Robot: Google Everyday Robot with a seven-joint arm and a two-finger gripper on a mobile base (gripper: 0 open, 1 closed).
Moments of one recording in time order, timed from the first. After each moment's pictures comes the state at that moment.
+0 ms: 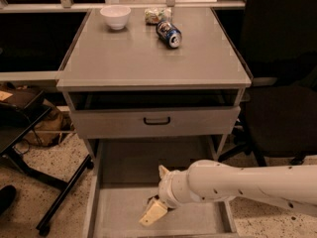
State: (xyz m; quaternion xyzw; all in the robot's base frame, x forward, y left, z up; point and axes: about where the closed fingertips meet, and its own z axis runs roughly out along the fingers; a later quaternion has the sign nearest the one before) arm 0.430 0.017 0.559 -0.54 0.77 0.19 0.28
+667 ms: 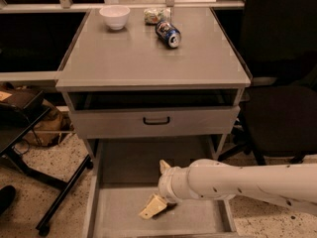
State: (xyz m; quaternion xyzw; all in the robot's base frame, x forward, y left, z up) arm 0.452 0.017 0.557 -0.53 0.77 0.17 0.31
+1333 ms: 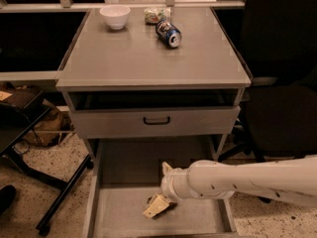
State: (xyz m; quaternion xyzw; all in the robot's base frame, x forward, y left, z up) arm 0.467 0.008 0.520 -0.53 0.78 0.17 0.30
